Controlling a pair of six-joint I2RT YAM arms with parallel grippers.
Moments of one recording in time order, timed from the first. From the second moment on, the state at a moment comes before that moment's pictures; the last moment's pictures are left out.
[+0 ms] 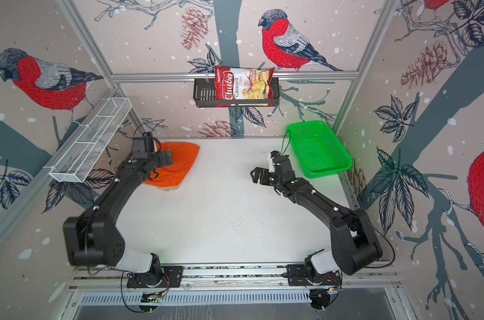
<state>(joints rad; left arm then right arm) 0.01 1.38 1.07 -0.33 -0.15 -0.13 0.42 1.39 0.87 -0.09 -0.17 0.48</state>
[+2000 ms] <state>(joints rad) -0.04 1.56 0.20 1.25 -0.29 -0.04 0.02 1.50 0.23 1.11 0.13 0.06</state>
